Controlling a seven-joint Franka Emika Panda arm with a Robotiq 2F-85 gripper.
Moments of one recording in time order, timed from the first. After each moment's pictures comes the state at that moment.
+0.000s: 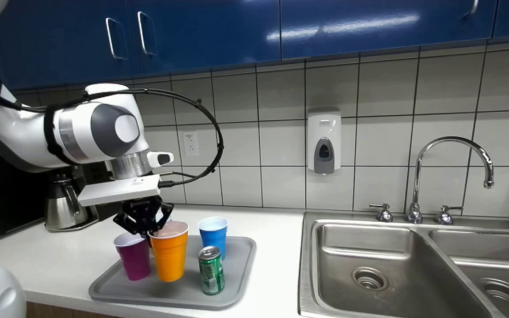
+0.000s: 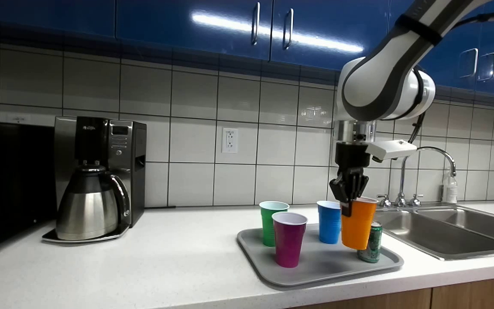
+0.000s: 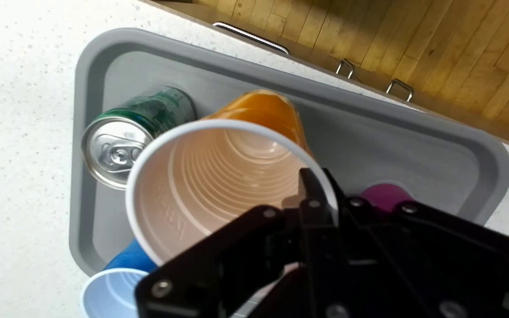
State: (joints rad) arm 0.16 -0.35 0.02 -2.76 -0.12 2.49 -0.14
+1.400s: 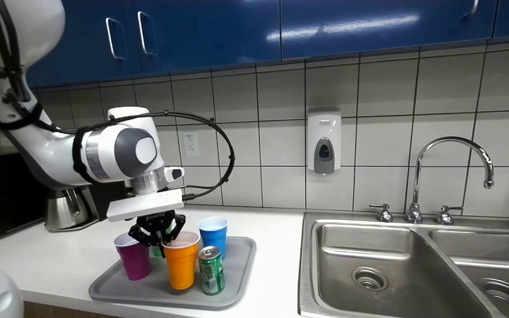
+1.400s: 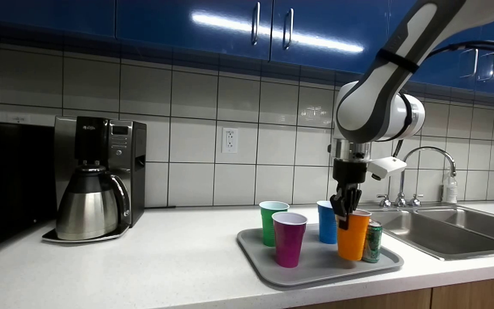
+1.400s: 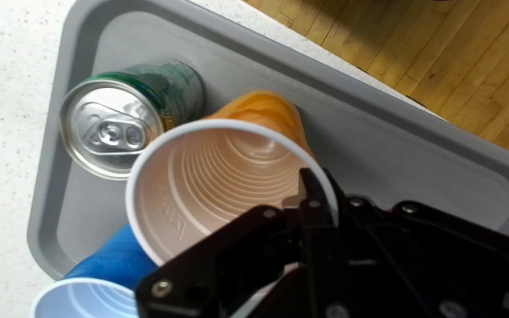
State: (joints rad) arm 0.13 -0.18 0.00 -2.72 -0.12 2.62 -0.32
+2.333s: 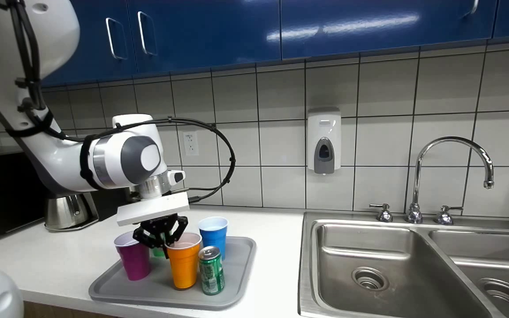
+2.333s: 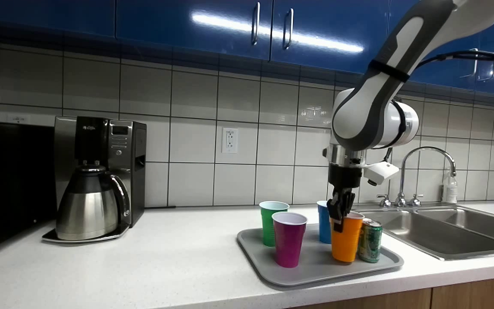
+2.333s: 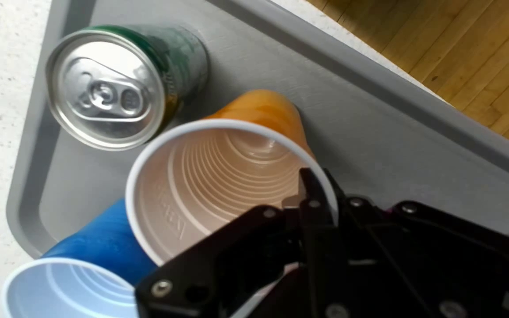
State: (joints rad) arm 0.13 -0.11 0.00 -2.70 -0.12 2.68 -0.39
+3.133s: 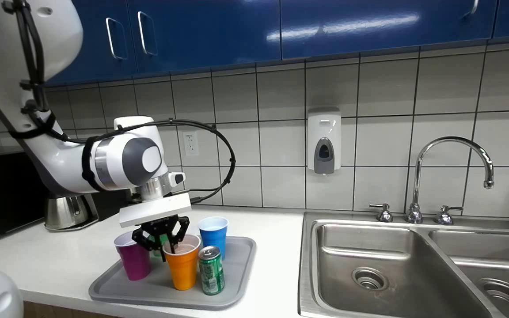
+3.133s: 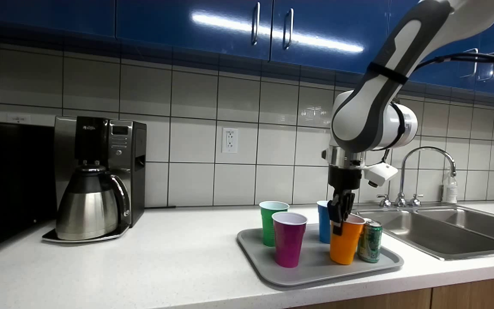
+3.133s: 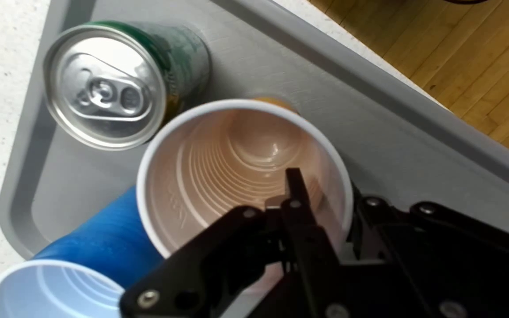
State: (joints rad) arm 0.13 -0.10 0.00 -2.69 -0.13 2.68 -0.42
